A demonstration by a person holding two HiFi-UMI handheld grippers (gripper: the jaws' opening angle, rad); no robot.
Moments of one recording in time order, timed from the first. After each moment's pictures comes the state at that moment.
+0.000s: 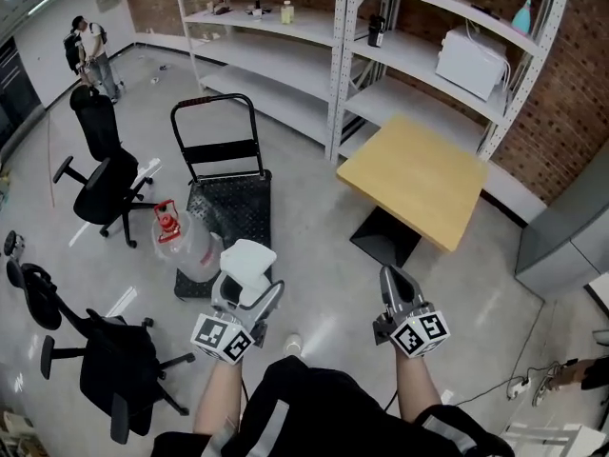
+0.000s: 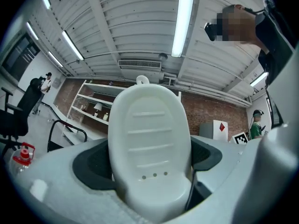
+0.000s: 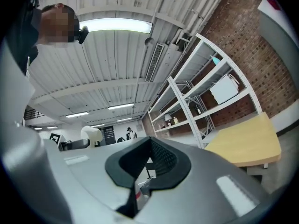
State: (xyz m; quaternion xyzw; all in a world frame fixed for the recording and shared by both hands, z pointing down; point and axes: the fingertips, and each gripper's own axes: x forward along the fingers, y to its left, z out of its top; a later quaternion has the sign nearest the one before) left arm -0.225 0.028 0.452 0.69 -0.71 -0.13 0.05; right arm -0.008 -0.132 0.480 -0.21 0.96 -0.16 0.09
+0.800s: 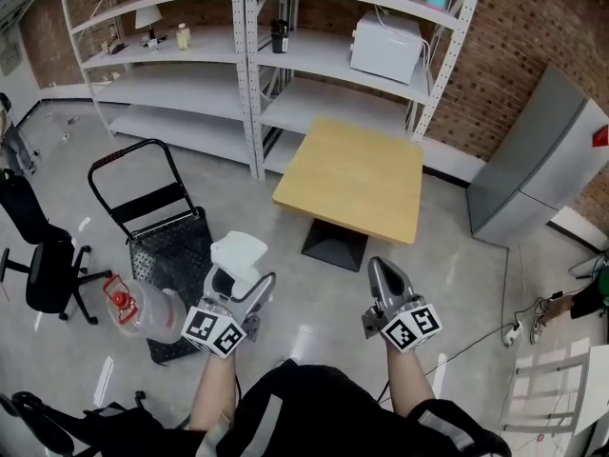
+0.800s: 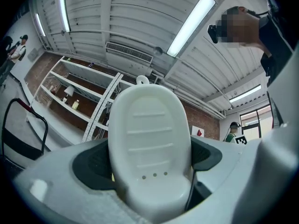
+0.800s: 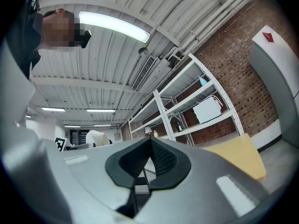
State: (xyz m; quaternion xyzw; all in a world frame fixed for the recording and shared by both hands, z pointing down) left arm -0.250 -0.138 0.432 0.81 -0.57 -0.15 0.07; right arm -0.002 -0.205 0.435 -0.35 0.92 -0.11 0.13
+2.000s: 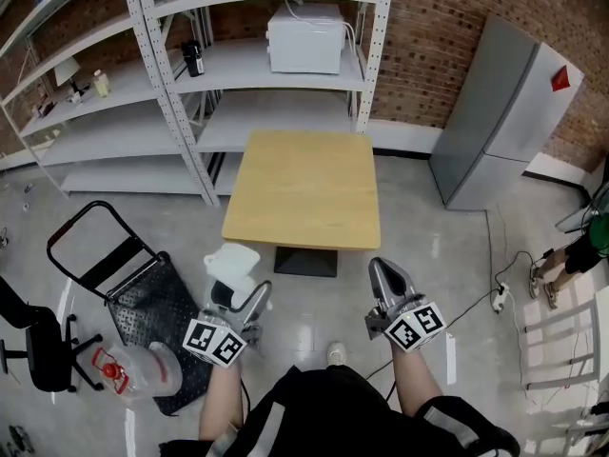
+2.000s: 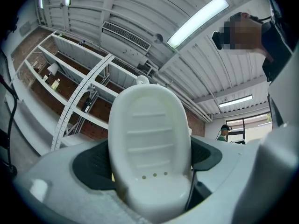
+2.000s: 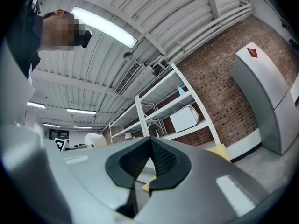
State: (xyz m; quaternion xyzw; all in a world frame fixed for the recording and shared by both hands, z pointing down) left arm -0.156 -0.274 0.449 0.86 -0.48 -0.16 0.10; right arm 0.111 -0.288 0.449 -0.45 0.87 -0.10 0.15
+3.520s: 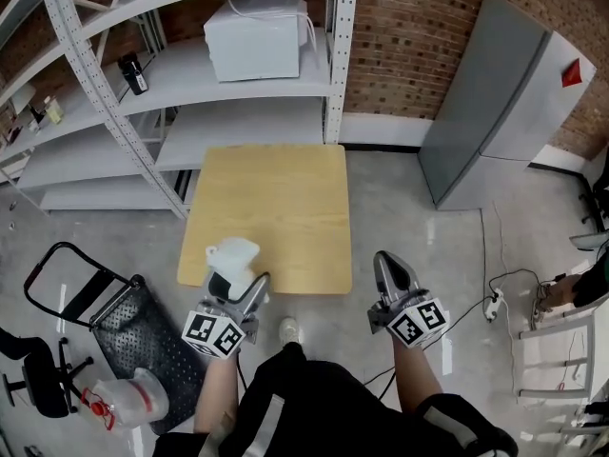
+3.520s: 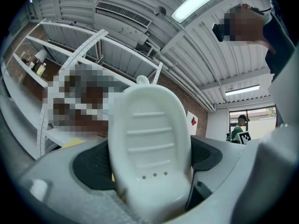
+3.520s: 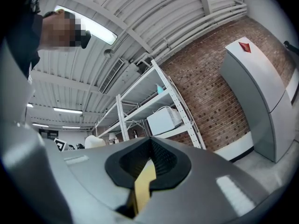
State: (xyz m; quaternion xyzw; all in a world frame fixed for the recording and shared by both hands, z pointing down) left arm -0.036 -0.492 0.489 0.87 -0.47 -0.10 0.12; right arm 0.244 -0.485 0.475 -0.49 0.85 -0.12 0.15
